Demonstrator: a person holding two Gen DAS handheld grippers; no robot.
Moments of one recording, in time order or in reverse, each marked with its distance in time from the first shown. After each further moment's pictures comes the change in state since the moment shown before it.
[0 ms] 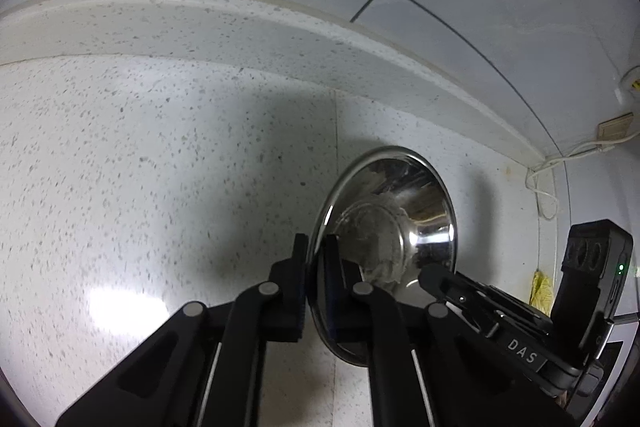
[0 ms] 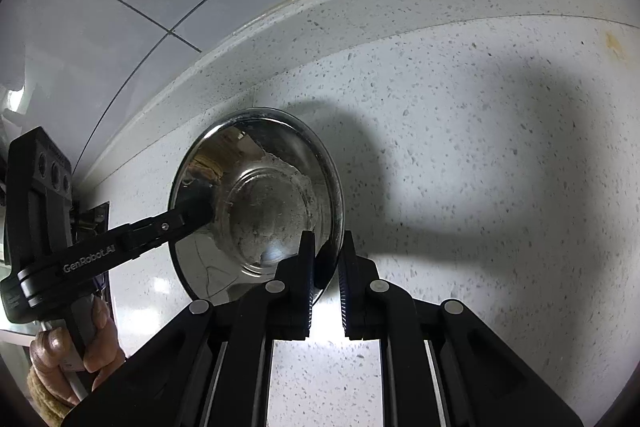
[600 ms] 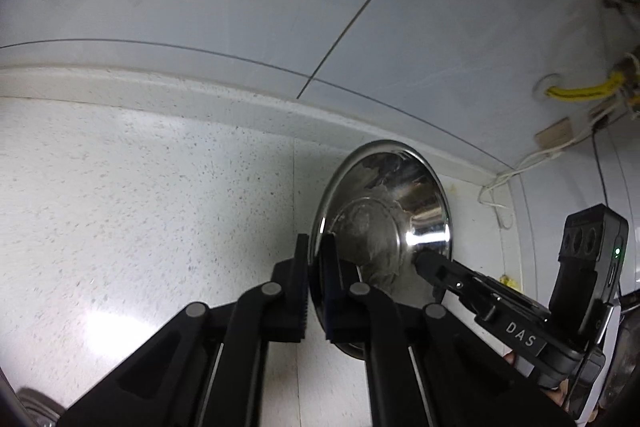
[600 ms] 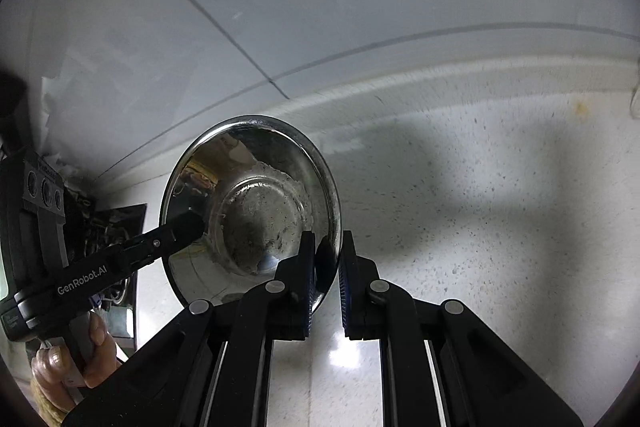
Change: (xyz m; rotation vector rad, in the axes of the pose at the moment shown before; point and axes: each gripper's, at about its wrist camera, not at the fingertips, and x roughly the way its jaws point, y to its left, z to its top) left arm -0.131 -0.024 -0.041 0.028 -0.176 -0.034; right arm -0.092 0.059 -0.017 -0.105 -0.141 0.010
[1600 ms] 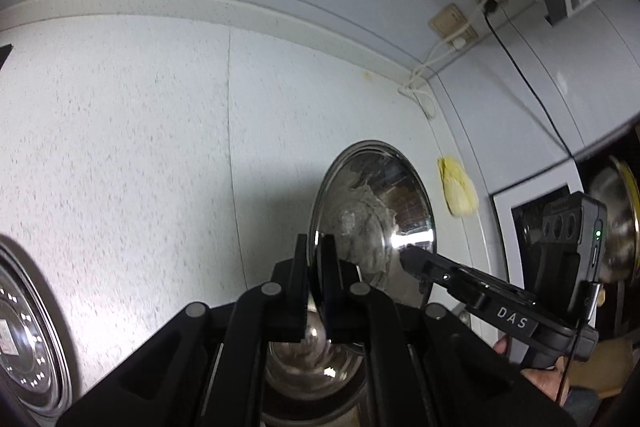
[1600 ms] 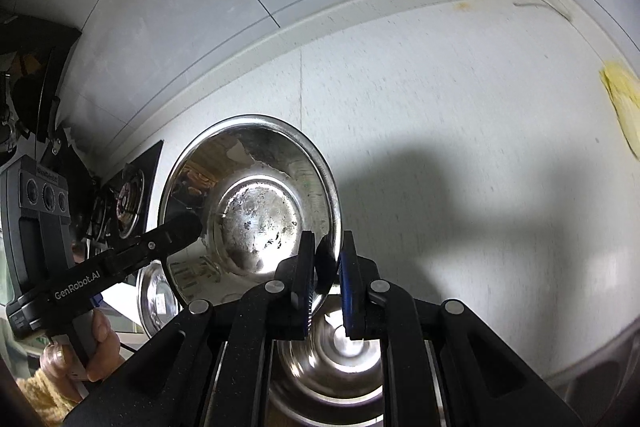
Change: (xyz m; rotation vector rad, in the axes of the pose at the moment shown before) left arm -0.086 -0.049 -0.227 0.111 0.069 -0.155; right arm -0.114 -0.013 -0.220 0.103 -0.026 -0.056
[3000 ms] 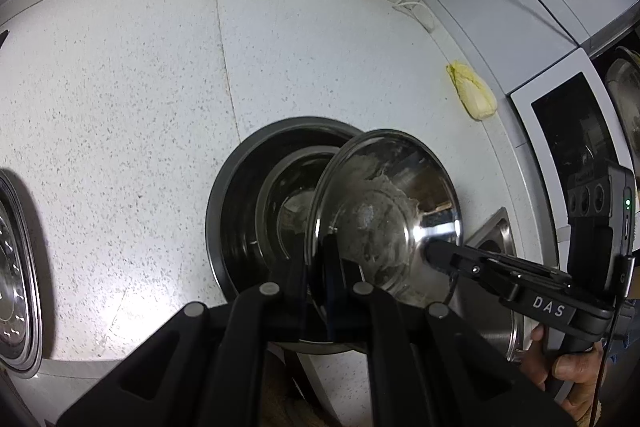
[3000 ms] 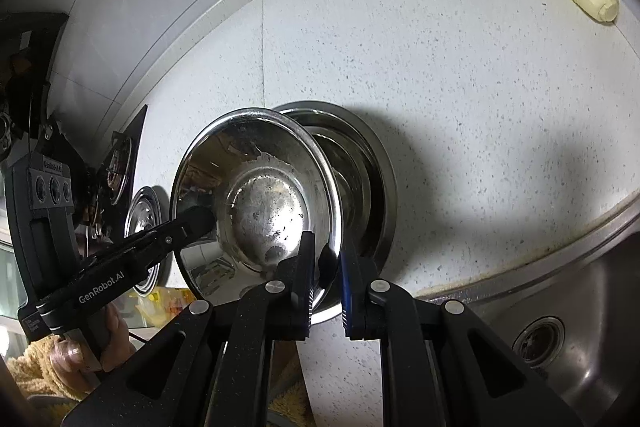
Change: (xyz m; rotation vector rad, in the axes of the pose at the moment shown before) left arm 0.030 -0.009 -0.113 0.134 0.131 0.085; right arm 0.025 -0.025 -0.074 0.099 0.086 -0.038
